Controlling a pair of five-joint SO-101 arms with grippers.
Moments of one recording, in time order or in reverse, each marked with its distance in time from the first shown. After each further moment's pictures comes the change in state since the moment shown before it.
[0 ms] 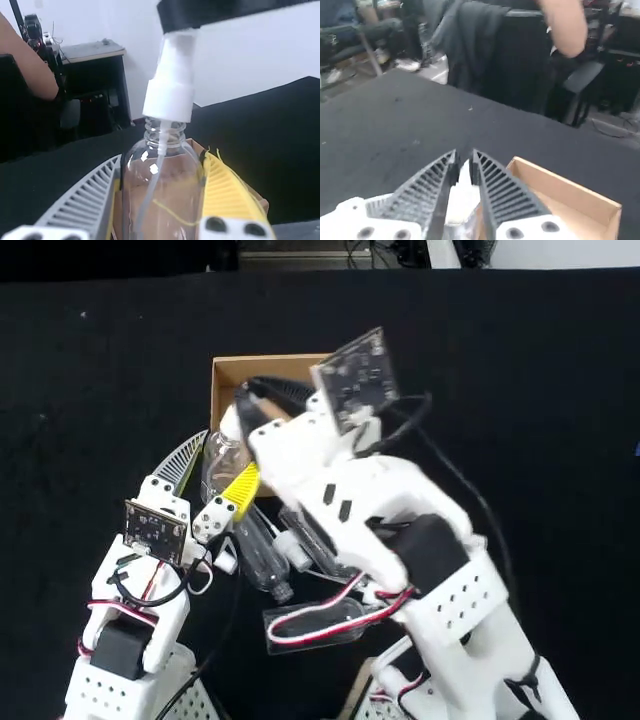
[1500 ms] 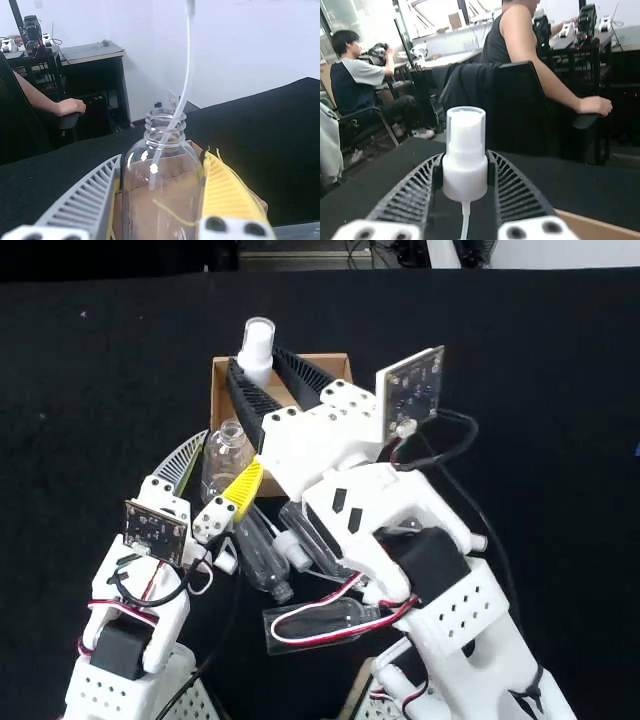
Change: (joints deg) left arm 0.0 0.0 0.0 0.0 0.0; right arm 2.5 -4.9 8.7 -16.6 -11.3
